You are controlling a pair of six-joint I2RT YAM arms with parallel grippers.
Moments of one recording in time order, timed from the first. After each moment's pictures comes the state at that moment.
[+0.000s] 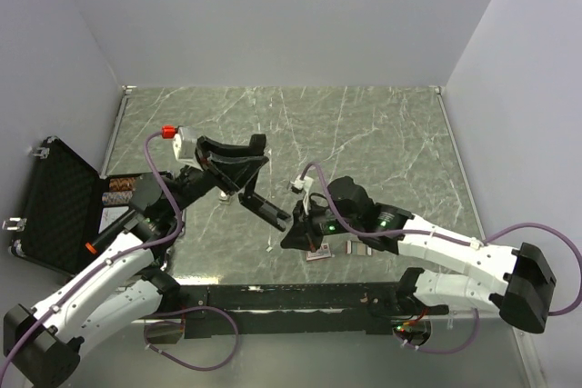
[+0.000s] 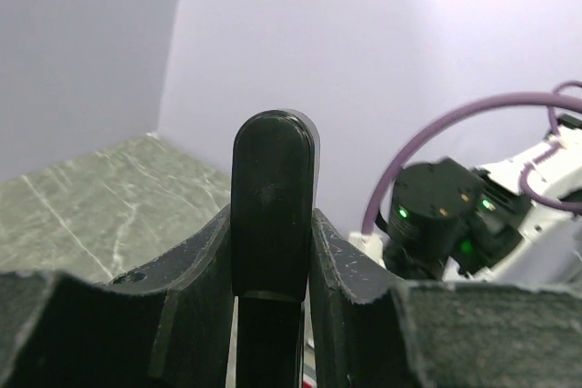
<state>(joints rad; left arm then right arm) -0.60 0.79 0.63 0.60 0.42 -0.52 0.97 1.03 0.70 -0.15 -0.49 0.35</state>
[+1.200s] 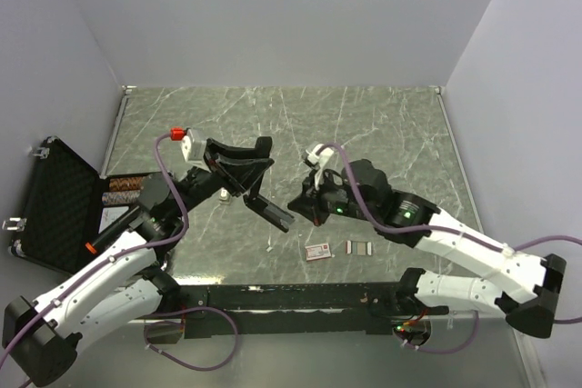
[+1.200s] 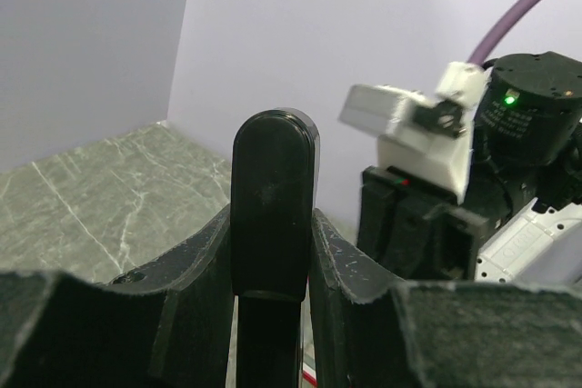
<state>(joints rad) -0.65 0.82 0.62 0.60 0.34 -0.47 0.99 0.97 0.97 -0.36 -0.15 0.24</state>
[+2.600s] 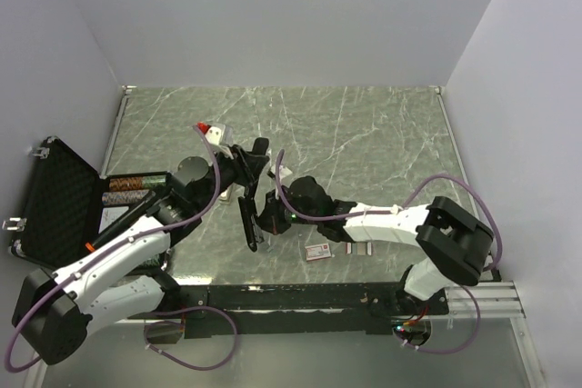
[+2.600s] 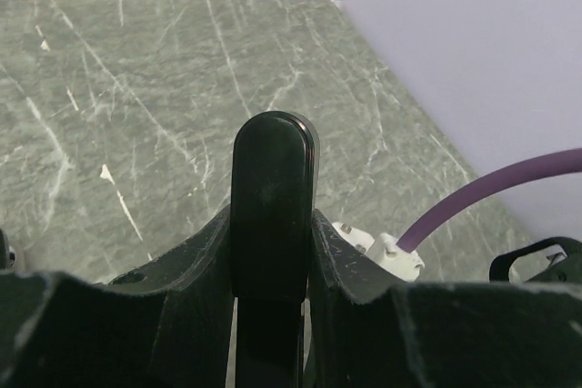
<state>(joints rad) -0.66 0.98 0.65 0.30 -0.01 -0.43 0.99 1.50 0.74 0.31 -0.24 0.58</state>
